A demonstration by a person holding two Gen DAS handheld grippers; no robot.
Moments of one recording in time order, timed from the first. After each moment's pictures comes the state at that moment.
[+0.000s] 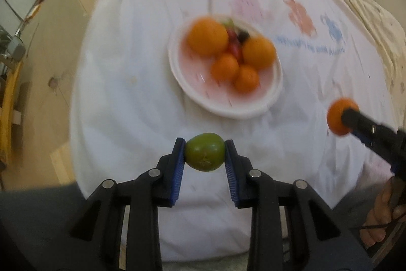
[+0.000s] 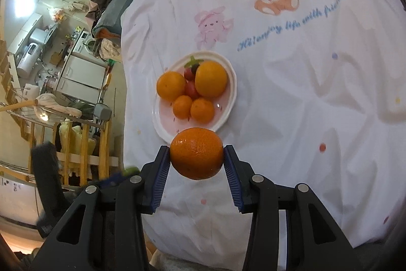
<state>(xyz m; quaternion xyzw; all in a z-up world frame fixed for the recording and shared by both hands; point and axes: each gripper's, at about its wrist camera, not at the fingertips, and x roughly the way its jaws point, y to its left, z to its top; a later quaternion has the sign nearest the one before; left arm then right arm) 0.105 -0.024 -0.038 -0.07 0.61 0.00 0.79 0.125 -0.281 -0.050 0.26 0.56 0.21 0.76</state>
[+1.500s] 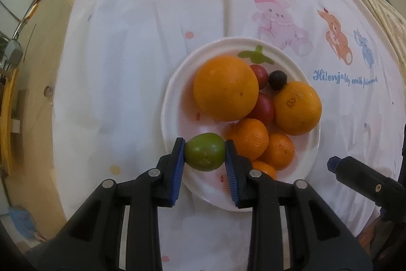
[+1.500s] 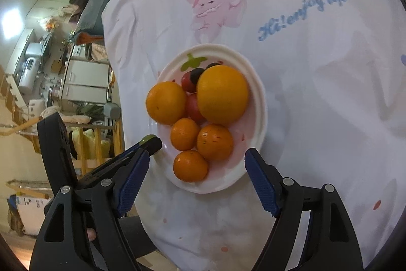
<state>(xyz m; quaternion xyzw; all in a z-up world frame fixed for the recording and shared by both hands) 0.215 -0.020 -0.104 -0.06 0.63 0.01 0.77 0.205 -0.249 -0.119 0.32 0.61 0.22 0.69</state>
